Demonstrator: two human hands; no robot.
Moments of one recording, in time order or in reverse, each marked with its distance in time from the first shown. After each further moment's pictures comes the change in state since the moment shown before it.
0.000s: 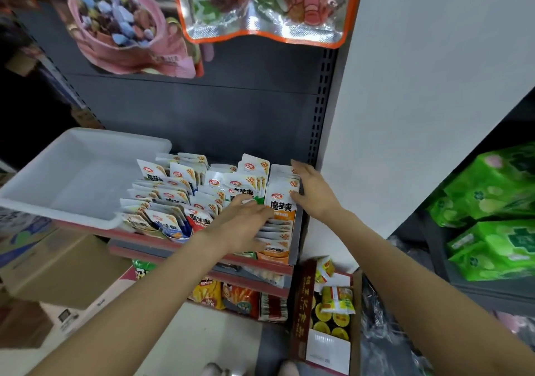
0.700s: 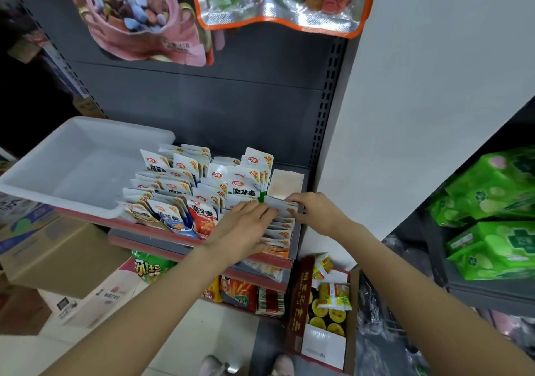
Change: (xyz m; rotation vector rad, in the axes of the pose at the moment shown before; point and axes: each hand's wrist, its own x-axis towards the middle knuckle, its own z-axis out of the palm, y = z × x) left_hand -0.021 0.017 0.013 0.056 0.162 0.005; right_hand -0.033 -0.002 0.002 -0.081 -0.247 -0.146
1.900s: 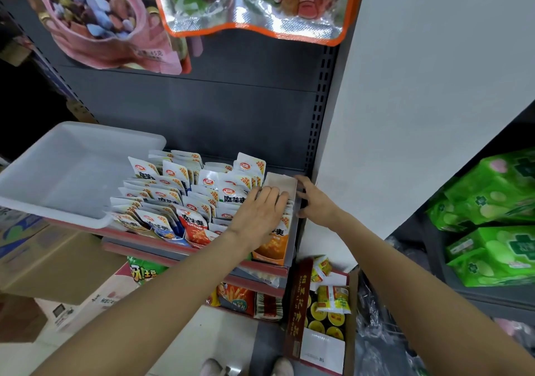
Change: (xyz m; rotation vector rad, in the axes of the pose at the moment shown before) left_hand 0.063 0.006 0.020 0.256 0.026 -0.089; right_hand 0.029 0.032 -0.003 0.594 -0.007 0.255
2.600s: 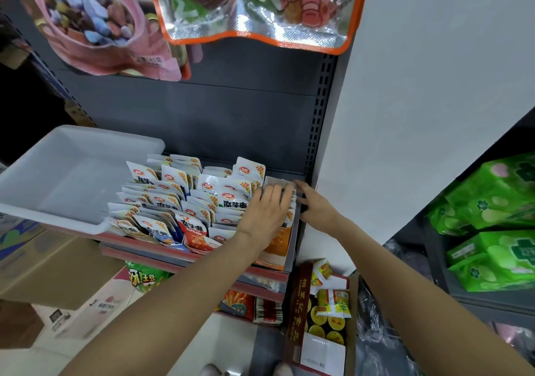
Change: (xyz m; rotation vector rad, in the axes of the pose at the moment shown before) left_hand 0.015 0.008 -0.007 0.002 -0.064 -0.121; right_hand -0.002 -0.003 0.002 -0.027 0.029 -0.002
